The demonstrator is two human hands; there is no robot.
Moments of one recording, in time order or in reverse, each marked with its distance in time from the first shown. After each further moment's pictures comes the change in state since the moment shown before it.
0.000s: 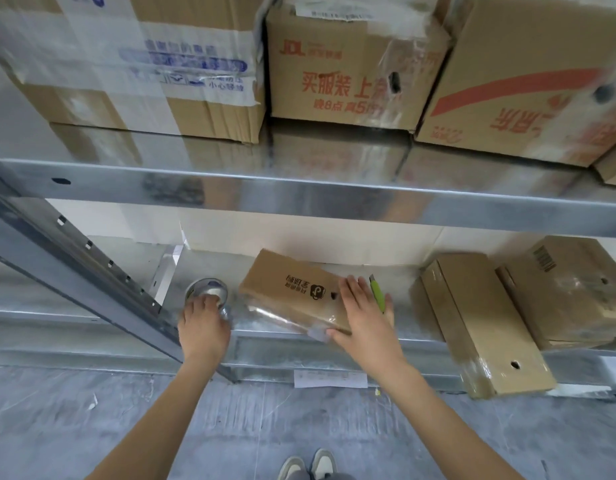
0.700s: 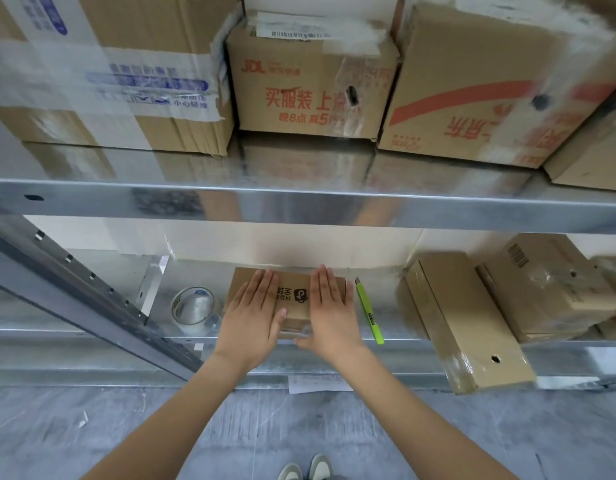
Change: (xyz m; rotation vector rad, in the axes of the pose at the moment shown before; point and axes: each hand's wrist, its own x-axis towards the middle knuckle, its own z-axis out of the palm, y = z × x) left_hand -0.024 0.078 -0.018 0.133 0.005 0.672; right_hand 0.021 -0.030 0.000 -0.087 -0.056 -0.022
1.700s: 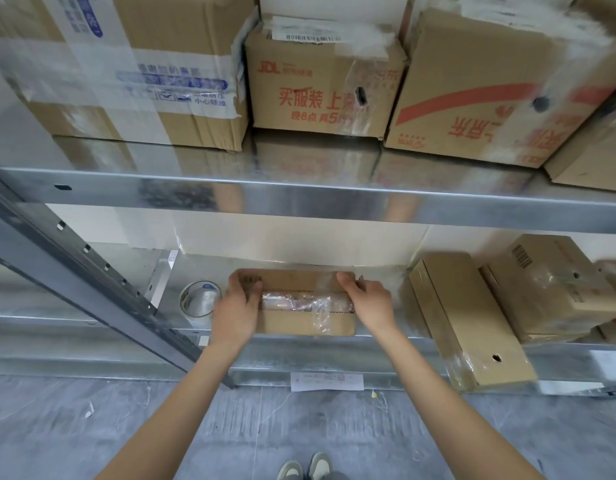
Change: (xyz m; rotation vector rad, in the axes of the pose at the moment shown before) left_hand 0.006 -0.020 0.004 -0.611 0.086 -0.609; right_hand 0.012 0.060 -0.003 0.814 0.141 0.404
